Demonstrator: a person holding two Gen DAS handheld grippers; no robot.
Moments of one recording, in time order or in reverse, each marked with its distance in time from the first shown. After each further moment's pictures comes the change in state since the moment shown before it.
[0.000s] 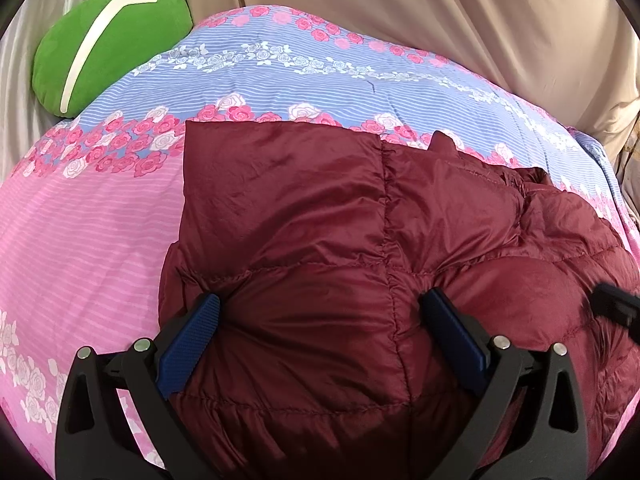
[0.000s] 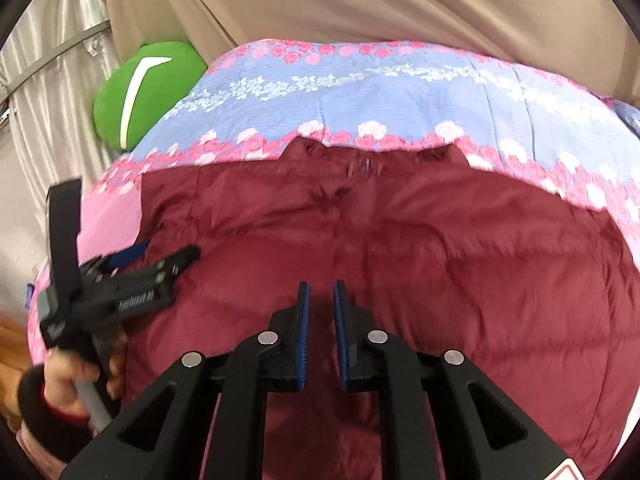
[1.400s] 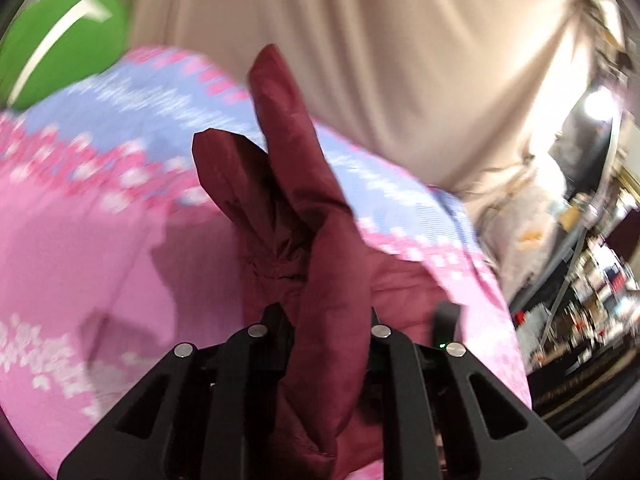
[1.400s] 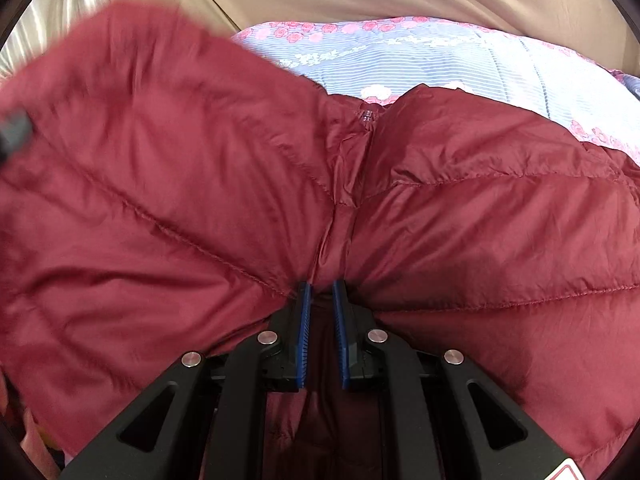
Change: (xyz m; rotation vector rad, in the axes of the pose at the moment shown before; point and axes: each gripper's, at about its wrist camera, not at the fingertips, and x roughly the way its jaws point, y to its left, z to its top) left arm -0.145 -0.048 0.017 -0.088 -0.113 -0.495; right arm 0.033 -0.004 -0.034 0.021 -0.001 0.053
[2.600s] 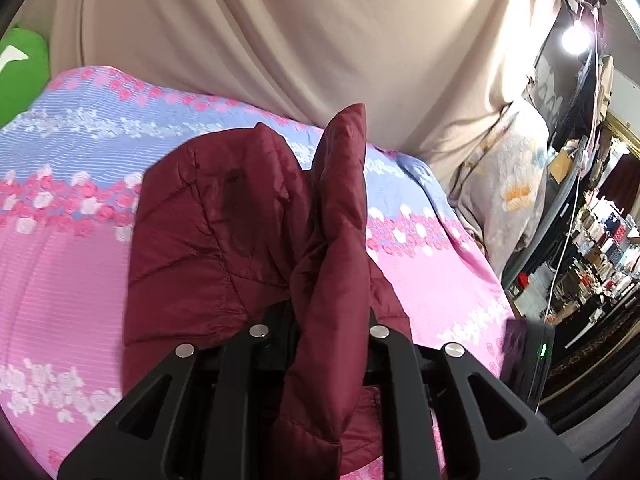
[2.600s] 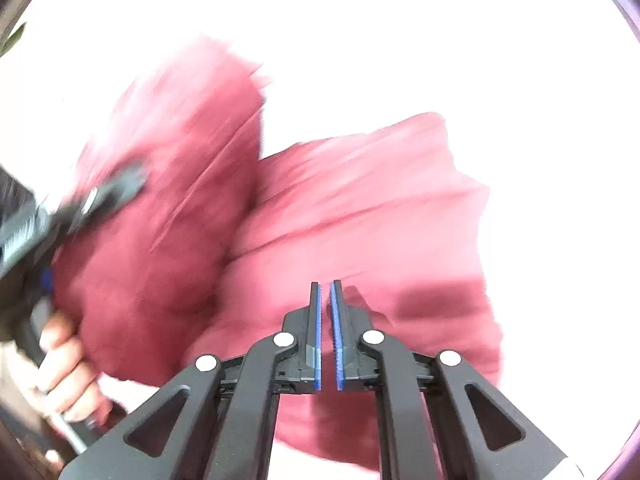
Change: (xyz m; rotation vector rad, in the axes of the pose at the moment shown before) left arm 0.090 -0.129 -0.017 0.121 0.061 0.003; right arm -0.154 -0.158 -0.052 0.356 -0.126 0.058
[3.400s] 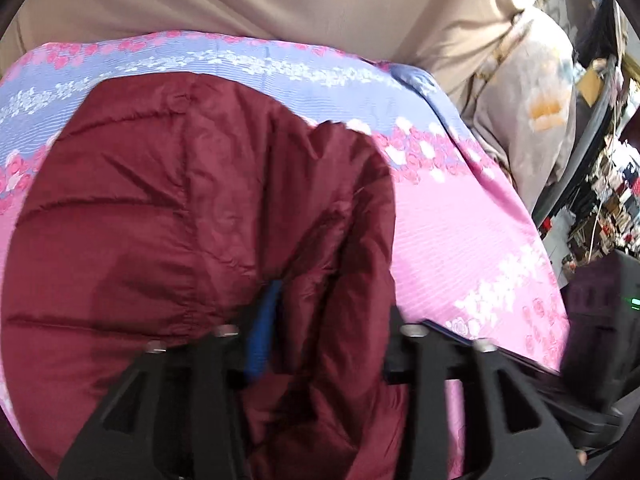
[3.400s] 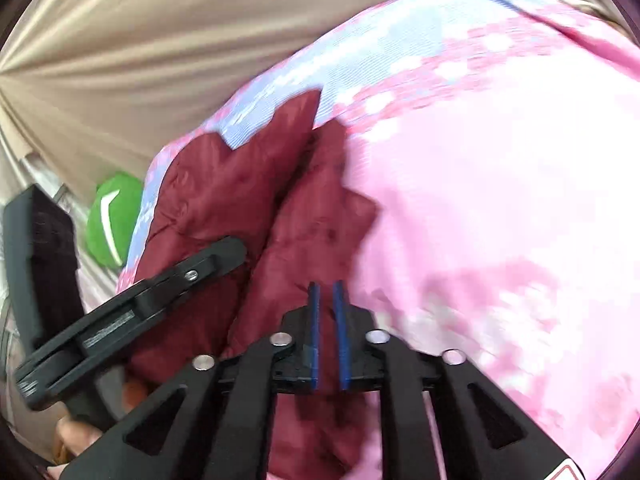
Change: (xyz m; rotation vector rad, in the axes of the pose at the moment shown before) left arm 0.143 -0.086 -0.043 0.095 0.213 0.076; right arm -0.034 -0.061 0.000 0.121 -0.015 -0.021
